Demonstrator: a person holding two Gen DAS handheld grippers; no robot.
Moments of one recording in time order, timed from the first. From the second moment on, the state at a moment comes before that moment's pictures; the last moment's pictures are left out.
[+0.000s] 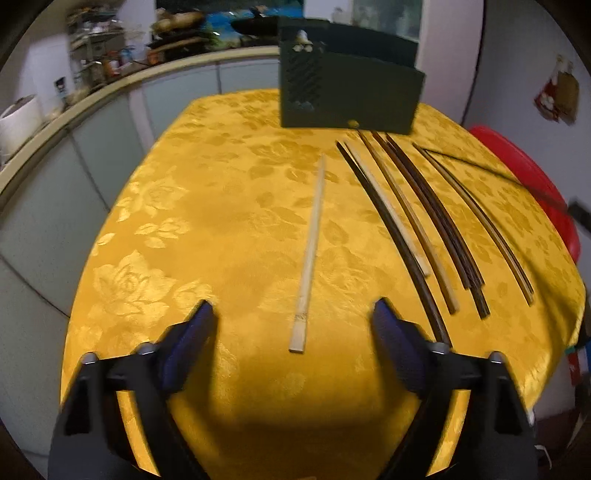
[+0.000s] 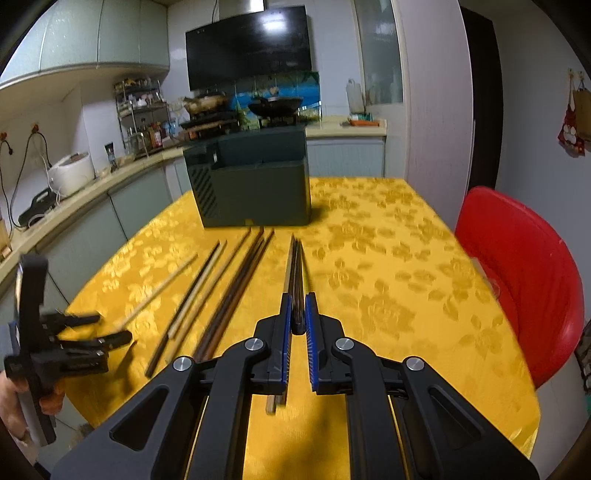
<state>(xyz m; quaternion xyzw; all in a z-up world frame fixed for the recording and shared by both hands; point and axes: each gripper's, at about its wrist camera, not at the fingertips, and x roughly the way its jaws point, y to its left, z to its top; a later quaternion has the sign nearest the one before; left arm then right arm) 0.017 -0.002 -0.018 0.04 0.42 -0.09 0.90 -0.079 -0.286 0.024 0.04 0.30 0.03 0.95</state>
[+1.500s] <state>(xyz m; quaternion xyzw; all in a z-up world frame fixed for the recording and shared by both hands) 0.015 0.000 -0.024 0.04 0.41 -0.07 0.91 -0.072 -0.274 -0.008 0.04 0.34 0.03 0.94</state>
